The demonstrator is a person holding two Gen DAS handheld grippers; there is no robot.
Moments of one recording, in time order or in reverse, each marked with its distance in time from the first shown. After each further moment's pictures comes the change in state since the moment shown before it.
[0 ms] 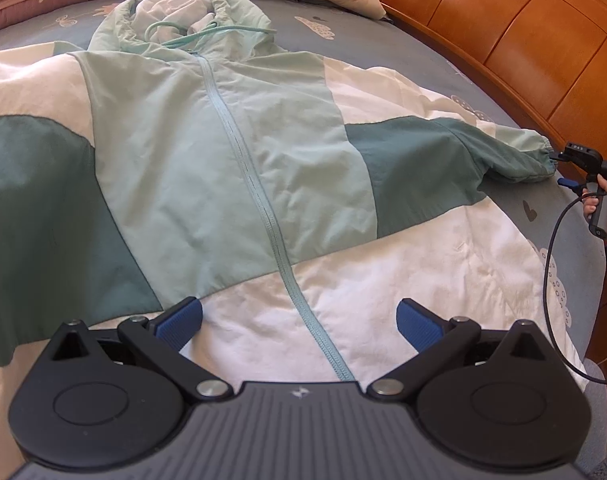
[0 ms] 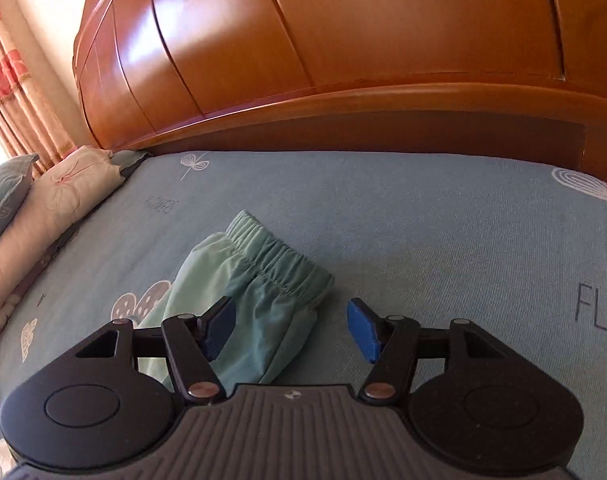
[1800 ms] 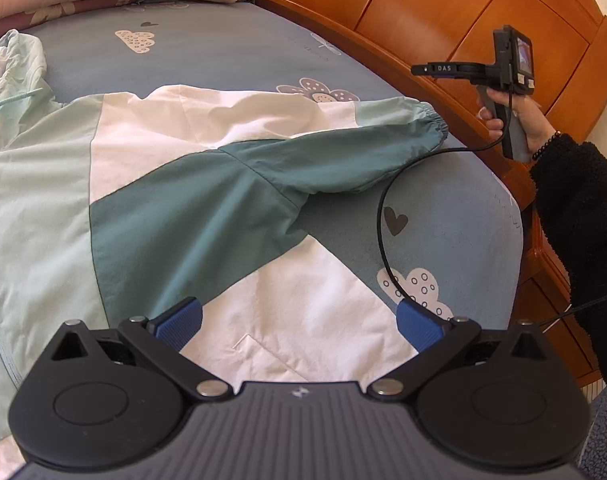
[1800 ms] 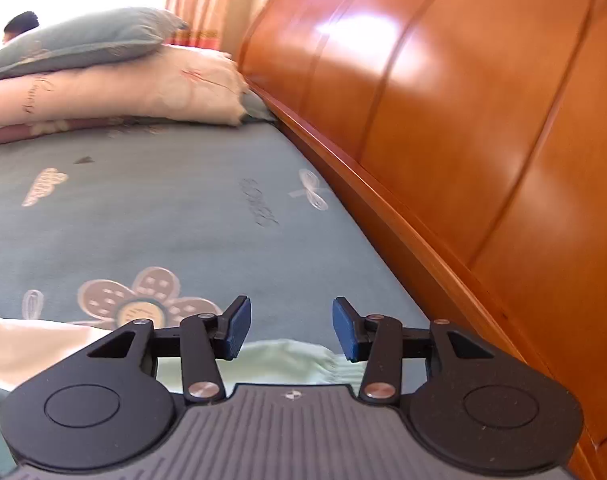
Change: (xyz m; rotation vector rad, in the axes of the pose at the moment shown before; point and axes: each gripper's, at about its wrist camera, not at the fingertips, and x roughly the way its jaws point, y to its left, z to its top) left arm 0.038 -0.141 0.056 0.208 0.058 -0.264; right arm 0.000 0.163 0.035 -0.839 0.028 0.144
